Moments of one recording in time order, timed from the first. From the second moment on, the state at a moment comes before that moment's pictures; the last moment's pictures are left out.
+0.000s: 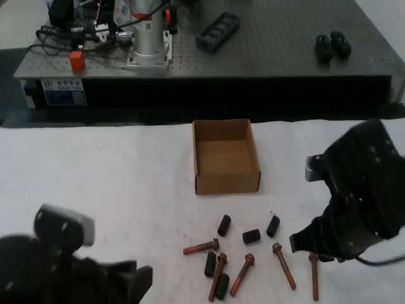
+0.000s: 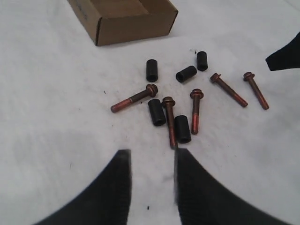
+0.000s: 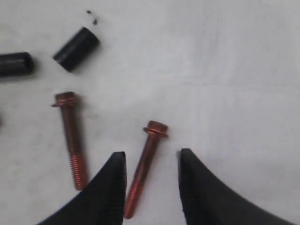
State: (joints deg) left arm -40.9 41.1 -16.1 12.5 0.3 -19.9; right arm 9.7 83.0 -42.8 40.0 10.4 8.3
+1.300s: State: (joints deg) left arm -40.9 90.3 -53.7 27.7 9.4 -6.2; right arm 6.9 78.9 -39.8 36.3 -3.3 5.5
